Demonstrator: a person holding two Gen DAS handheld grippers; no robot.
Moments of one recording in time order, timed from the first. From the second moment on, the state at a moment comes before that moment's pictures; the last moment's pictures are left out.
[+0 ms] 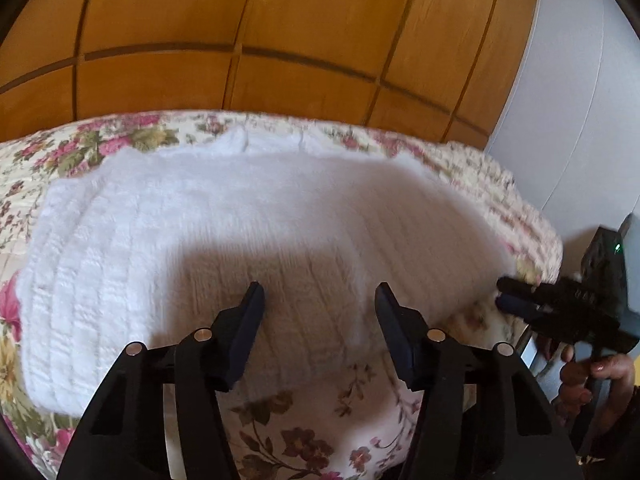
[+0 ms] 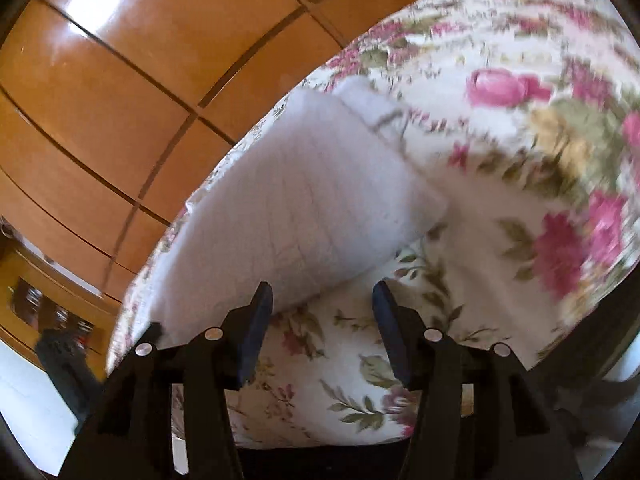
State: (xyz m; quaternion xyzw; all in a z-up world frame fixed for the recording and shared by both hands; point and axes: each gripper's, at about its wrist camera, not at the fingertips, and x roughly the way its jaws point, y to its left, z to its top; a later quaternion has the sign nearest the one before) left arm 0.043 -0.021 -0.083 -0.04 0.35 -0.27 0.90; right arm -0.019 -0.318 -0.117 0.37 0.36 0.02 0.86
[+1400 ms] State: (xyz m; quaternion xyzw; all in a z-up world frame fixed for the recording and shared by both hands) left arm 0.049 0.075 -0.069 -0.10 0.35 -0.14 0.92; right arm 0.051 -0.335 -0.088 0.47 0.24 -0.02 0.85
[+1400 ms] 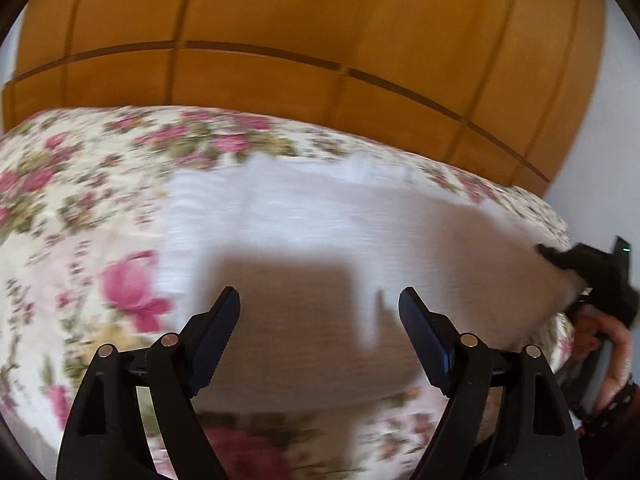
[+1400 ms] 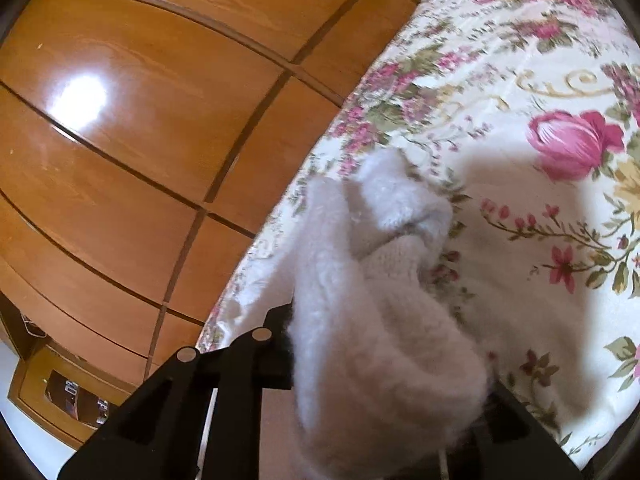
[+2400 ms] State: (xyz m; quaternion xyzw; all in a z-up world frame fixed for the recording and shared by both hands) left arm 0.029 0.203 -0.093 -0.18 0.36 0.00 0.92; right arm 0.099 -0.076 0.017 0.17 0.24 0.16 0.94
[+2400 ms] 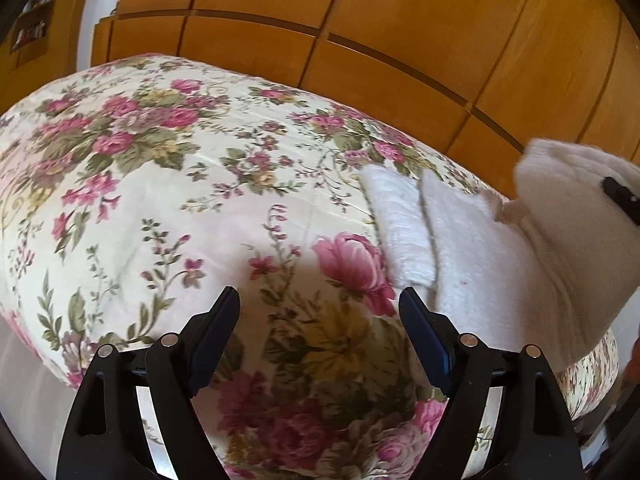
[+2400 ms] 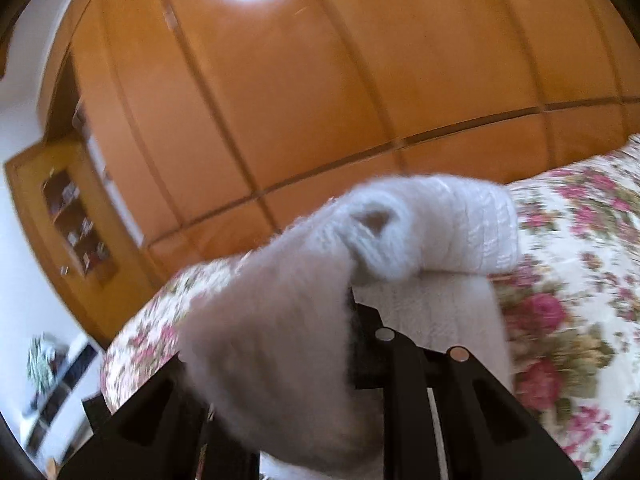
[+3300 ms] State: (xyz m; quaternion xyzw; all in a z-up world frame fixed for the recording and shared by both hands) left arm 0.027 0.188 -0.053 -0.27 0.30 -0.14 0.90; right arm 0.071 -0.104 -0.006 0.14 0.25 0.10 0.95
